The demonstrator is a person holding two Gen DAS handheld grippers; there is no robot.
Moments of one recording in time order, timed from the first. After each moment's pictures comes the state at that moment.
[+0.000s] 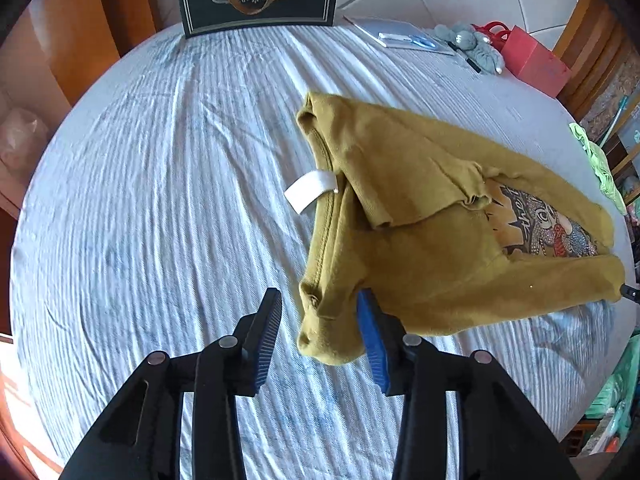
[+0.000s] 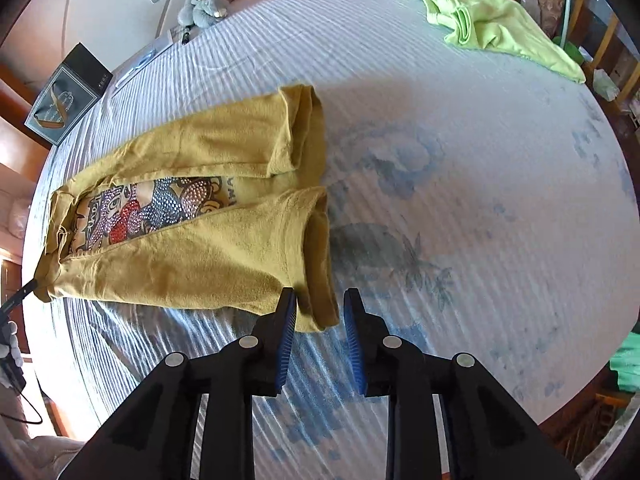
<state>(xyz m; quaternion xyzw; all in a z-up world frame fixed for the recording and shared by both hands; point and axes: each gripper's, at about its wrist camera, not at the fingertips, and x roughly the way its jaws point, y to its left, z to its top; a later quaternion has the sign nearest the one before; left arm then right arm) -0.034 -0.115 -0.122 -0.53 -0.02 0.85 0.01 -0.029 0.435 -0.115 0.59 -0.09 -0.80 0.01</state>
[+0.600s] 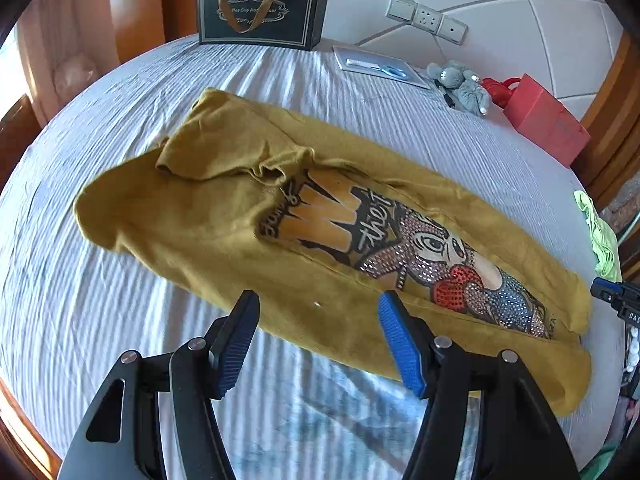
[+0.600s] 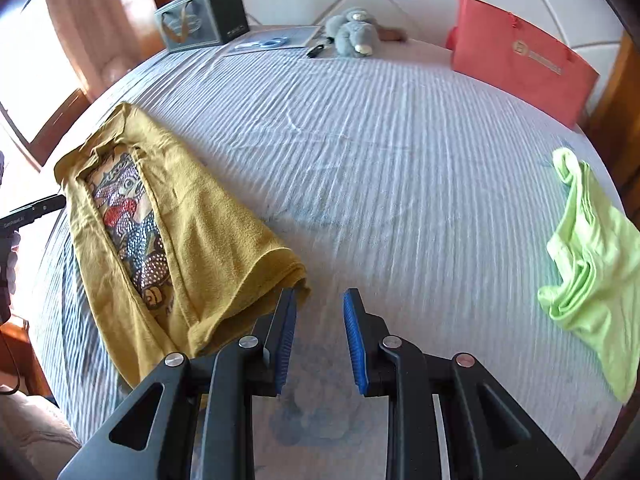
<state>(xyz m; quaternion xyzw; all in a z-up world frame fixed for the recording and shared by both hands) 0.003 0.115 -0.141 -0.48 -0.18 0.85 -0.12 -0.164 0.461 -0.123 0.50 0.15 -0.79 0.31</state>
